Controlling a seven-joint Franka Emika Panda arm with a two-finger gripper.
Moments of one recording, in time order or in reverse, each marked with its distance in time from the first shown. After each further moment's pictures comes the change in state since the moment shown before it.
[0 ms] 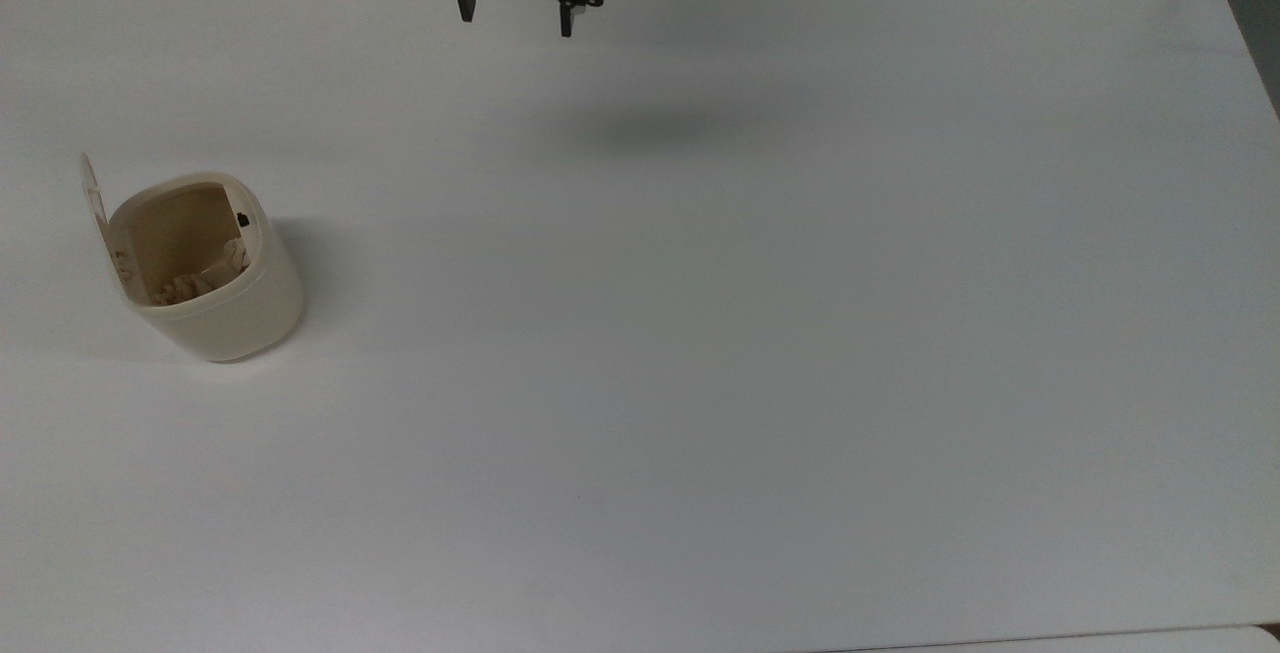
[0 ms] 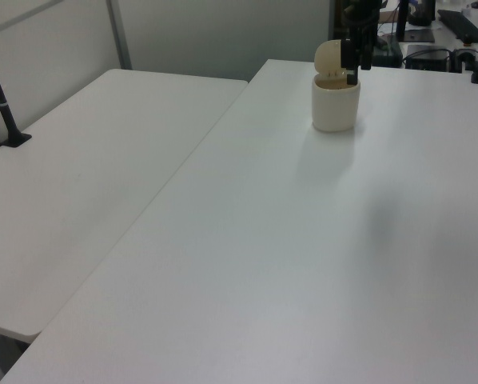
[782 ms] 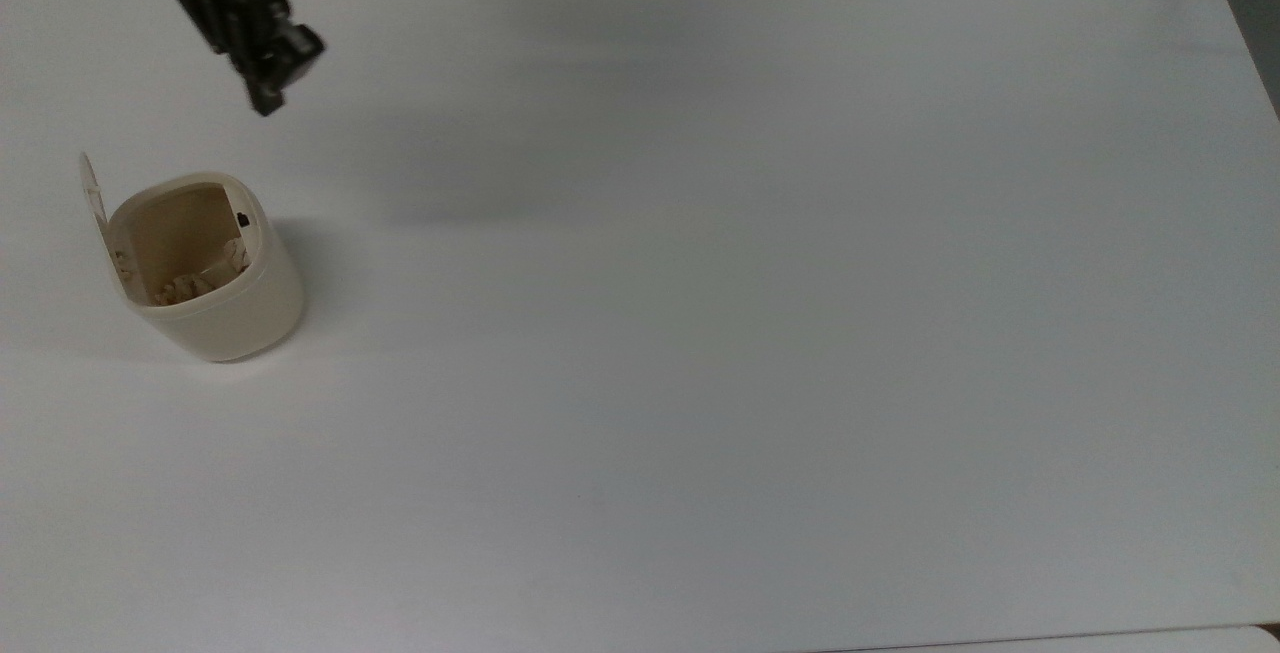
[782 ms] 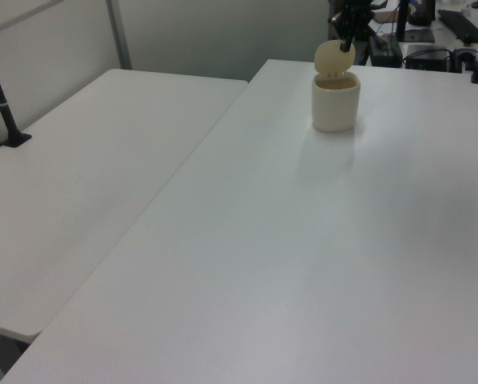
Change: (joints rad) arm -0.111 0.110 -0.189 0.062 0.002 0.315 0.212
